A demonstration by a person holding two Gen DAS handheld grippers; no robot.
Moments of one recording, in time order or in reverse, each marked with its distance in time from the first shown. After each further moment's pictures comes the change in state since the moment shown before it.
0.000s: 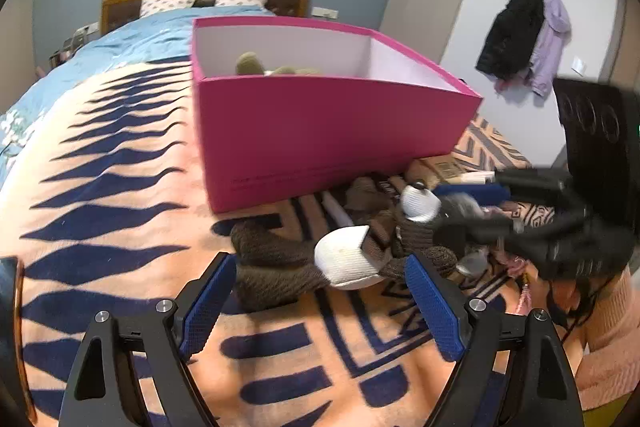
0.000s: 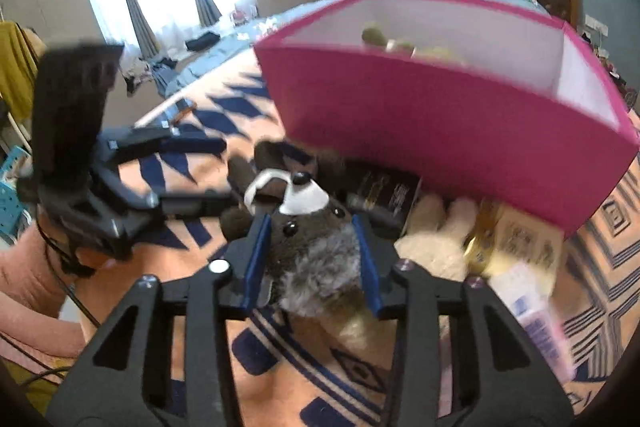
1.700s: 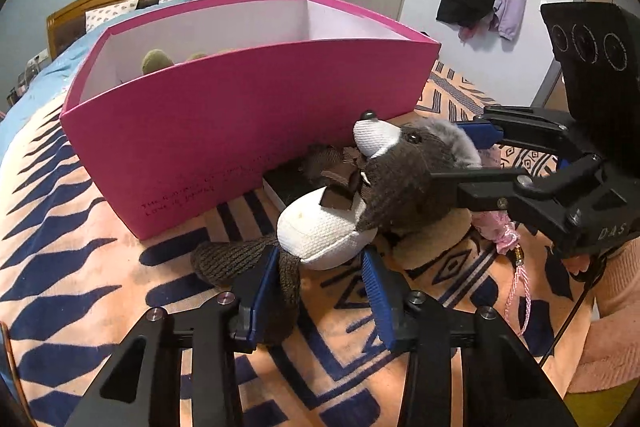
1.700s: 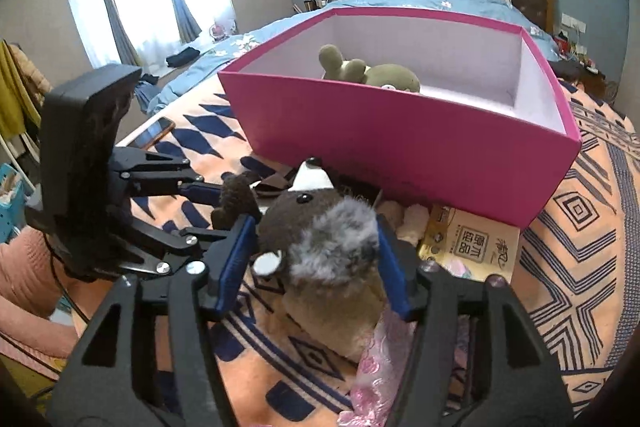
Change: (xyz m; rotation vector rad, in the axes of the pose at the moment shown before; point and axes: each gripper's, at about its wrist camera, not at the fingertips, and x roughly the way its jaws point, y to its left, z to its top) left arm 0.021 -0.033 0.004 0.162 0.119 -0.063; right arm -0.023 -0.013 -0.001 0.031 -0.033 -0.088
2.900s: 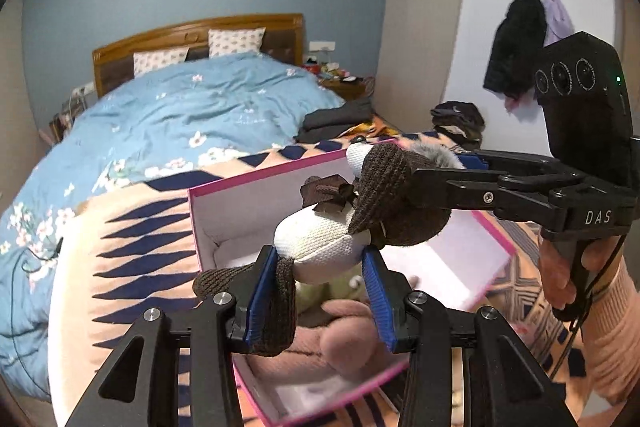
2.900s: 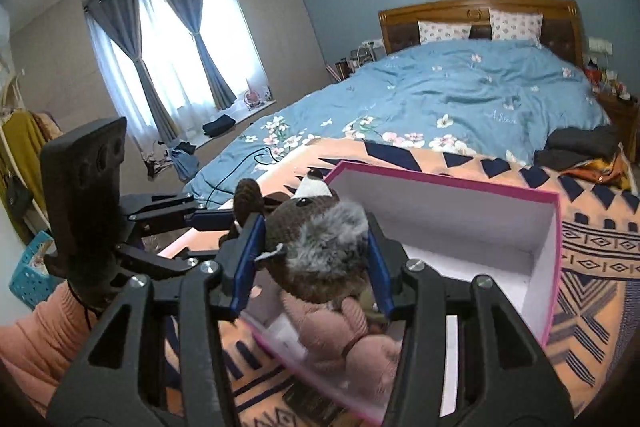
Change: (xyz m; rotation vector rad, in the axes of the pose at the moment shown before) left arm -0.043 0.084 0.161 -0.066 -0.176 0.154; right arm 0.003 -0.061 0.175 0.062 -0.189 0.199
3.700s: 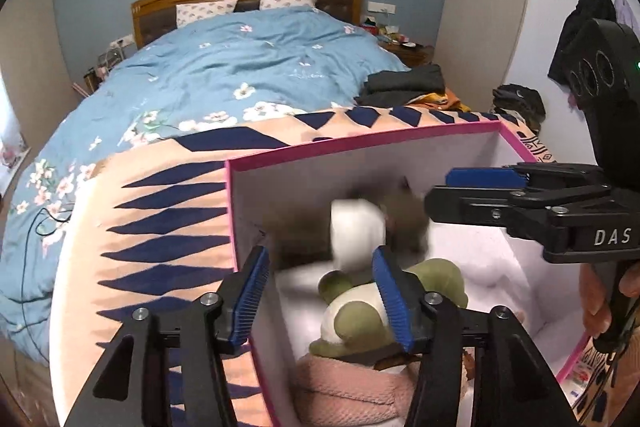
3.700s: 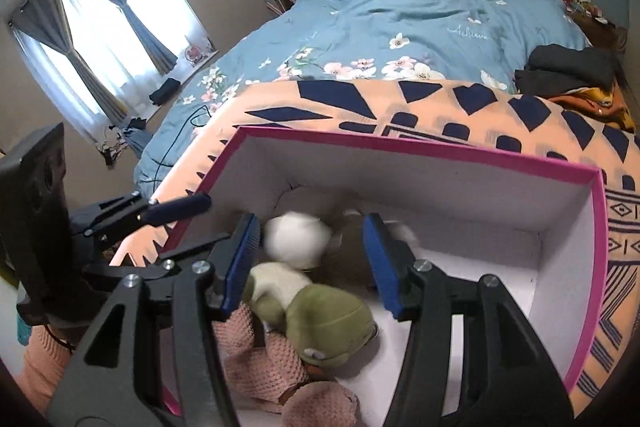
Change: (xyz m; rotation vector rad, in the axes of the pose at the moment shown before) left arm 0.080 0.039 0.011 -0.108 0.133 0.166; right arm 0.101 -0.078 0.015 0.178 0.247 -0.127
